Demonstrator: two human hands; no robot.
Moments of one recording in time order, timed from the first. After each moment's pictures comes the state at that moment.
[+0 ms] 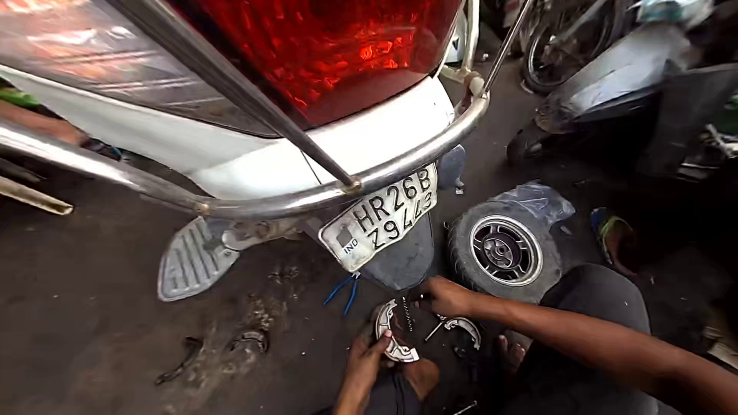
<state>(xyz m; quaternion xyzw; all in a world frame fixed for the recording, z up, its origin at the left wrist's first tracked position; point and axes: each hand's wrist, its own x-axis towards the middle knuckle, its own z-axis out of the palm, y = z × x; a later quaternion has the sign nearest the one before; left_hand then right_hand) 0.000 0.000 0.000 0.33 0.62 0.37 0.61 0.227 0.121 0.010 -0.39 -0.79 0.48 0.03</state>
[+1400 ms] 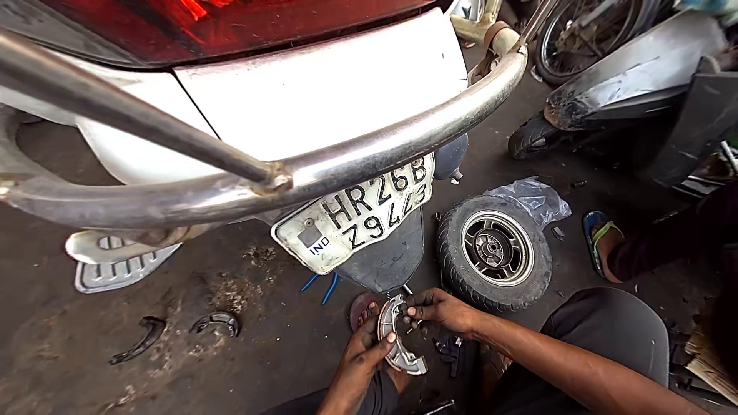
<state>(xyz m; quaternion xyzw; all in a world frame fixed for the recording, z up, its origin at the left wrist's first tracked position) 0.034 0.005 0.005 0.29 0.49 0.41 0.72 0.258 0.094 -0.010 -0.37 -0.43 0.81 0.16</state>
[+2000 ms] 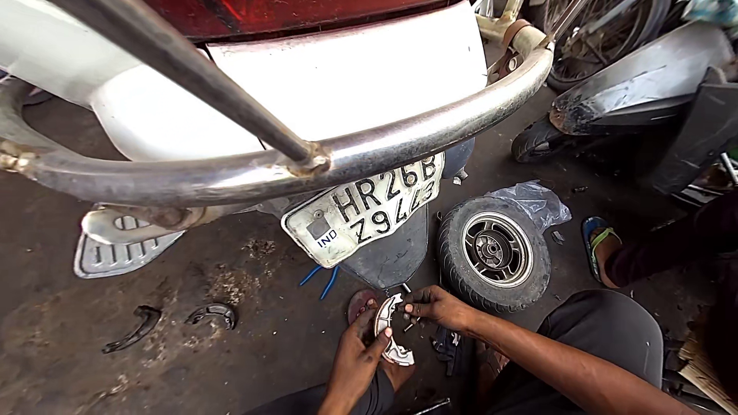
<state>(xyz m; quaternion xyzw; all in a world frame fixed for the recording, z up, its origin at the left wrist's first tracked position) 0.031 0.003 -0.007 0.43 0.59 0.39 0.56 0.252 0.096 -0.014 -0.41 -0.47 0.77 0.13</state>
